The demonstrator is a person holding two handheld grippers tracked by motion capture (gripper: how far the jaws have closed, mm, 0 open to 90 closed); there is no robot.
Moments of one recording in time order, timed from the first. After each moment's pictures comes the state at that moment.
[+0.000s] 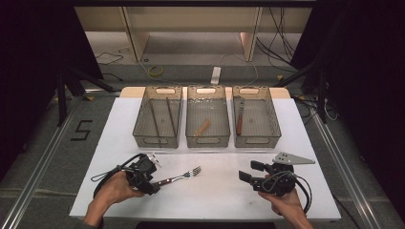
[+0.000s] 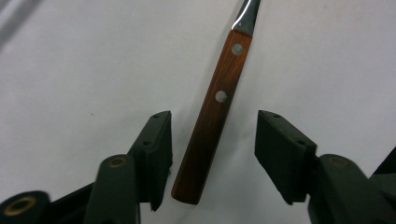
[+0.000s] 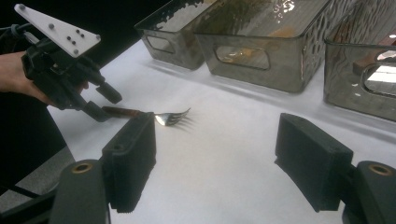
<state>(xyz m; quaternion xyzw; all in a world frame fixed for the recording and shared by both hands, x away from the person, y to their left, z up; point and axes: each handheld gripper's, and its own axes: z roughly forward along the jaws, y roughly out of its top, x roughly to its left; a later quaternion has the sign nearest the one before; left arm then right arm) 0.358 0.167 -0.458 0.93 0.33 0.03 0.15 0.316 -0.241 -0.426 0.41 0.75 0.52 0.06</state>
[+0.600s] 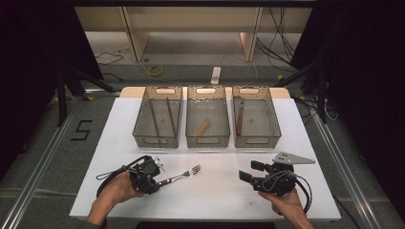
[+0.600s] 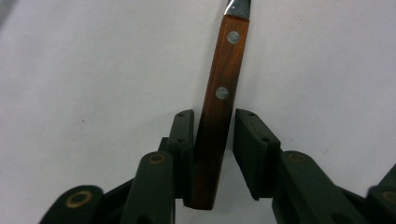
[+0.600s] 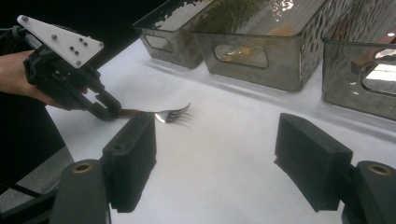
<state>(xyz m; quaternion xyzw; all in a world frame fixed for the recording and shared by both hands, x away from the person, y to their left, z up) 0.357 0.157 -0.463 0.95 0.29 0.03 0.12 0.316 -0.242 -0.426 0.42 0.75 0.52 0.06</state>
